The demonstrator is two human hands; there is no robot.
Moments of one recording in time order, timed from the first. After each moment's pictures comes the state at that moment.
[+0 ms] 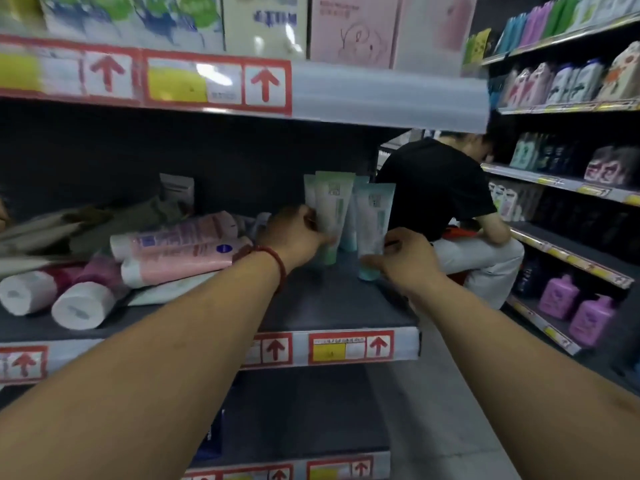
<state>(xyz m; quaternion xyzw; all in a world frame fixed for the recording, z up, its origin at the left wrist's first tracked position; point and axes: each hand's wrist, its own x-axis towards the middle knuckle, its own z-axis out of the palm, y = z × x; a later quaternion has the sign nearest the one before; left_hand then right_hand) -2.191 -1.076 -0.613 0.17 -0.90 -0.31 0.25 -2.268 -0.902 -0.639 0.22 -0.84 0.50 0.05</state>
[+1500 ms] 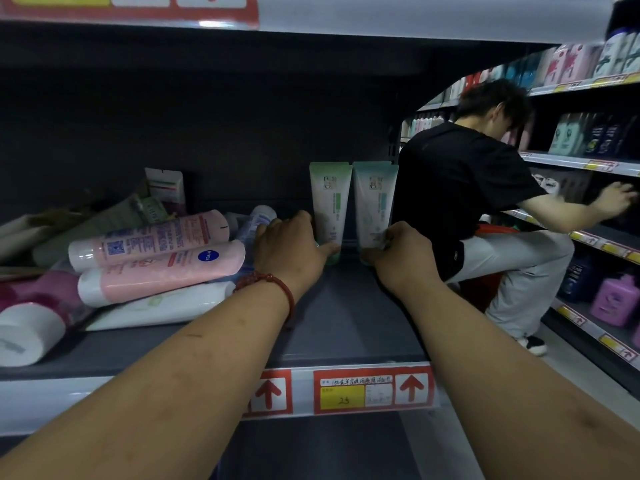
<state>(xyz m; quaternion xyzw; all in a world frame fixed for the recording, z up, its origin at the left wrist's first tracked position) -2.243 -1.110 -0.665 0.23 -0.91 -0.14 0.31 -2.319 -0.958 -0.667 0.22 -0.86 0.45 0.09</state>
